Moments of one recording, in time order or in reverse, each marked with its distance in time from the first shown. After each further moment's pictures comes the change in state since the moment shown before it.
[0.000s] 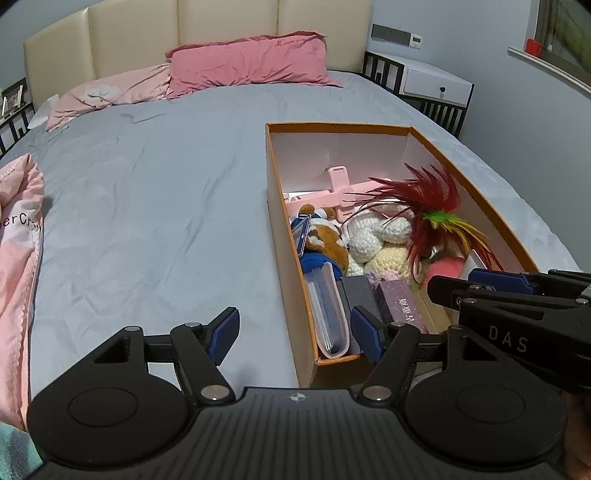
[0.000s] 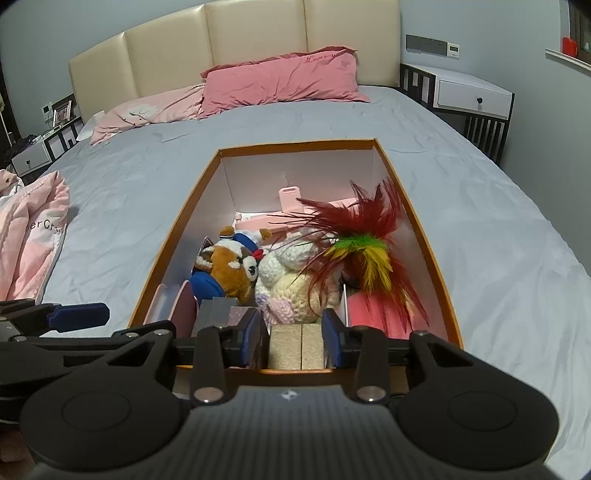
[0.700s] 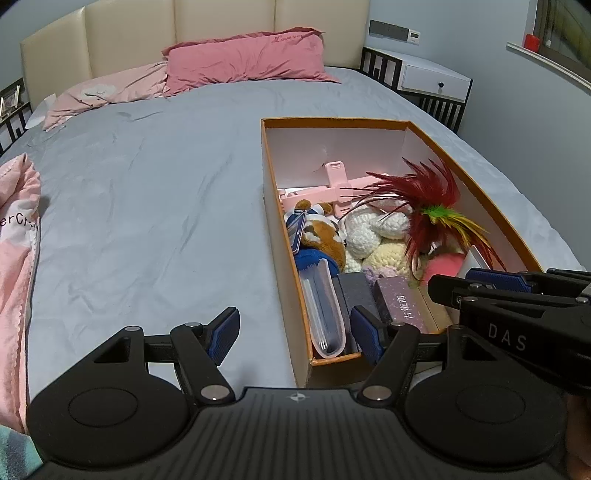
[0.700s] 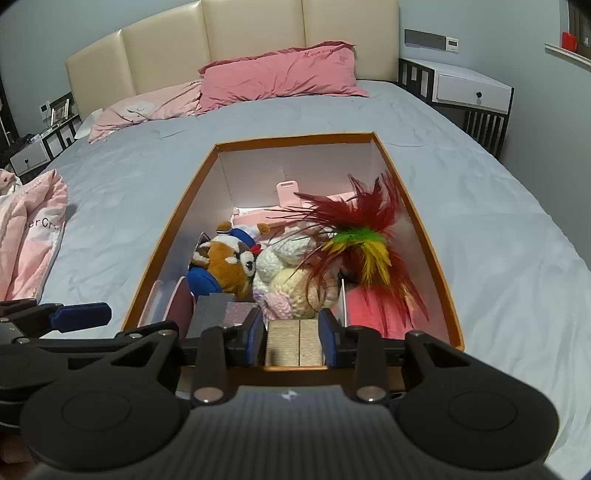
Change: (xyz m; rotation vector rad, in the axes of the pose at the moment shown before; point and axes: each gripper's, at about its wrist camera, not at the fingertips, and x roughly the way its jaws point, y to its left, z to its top) left arm 0.006 -0.006 -0.001 0.002 0.010 -0.002; right arm 0.003 -0.002 -0.001 0.007 0.015 -0.004
